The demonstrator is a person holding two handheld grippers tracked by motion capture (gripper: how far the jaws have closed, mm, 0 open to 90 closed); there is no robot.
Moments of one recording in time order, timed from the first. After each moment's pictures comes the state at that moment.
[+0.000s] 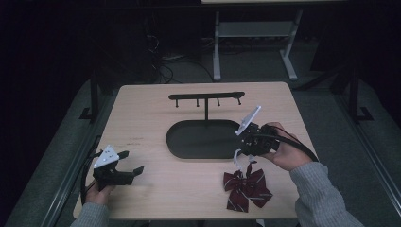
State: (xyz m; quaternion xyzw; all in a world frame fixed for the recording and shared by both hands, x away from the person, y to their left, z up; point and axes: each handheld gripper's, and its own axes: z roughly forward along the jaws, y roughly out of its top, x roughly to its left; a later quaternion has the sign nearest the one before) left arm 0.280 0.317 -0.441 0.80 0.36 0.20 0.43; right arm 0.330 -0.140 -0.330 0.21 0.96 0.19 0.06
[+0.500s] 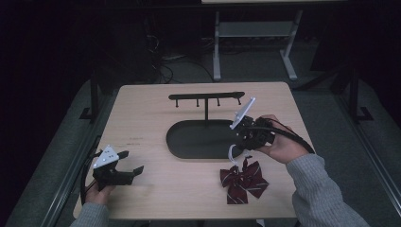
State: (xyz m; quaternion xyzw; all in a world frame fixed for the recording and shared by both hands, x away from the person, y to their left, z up) left arm 0.280 0.318 -0.441 0.80 0.36 0.20 0.44; right arm 0.337 -0.125 -0.309 0.19 0.96 0.20 0.05
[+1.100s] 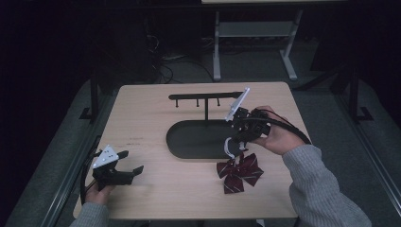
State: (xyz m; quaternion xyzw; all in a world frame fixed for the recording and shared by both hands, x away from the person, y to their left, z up) left arm 0.281 0.318 -0.441 0.80 0.36 0.20 0.44; right arm 0.347 -0.113 -0.289 0.18 0.96 0.20 0.06
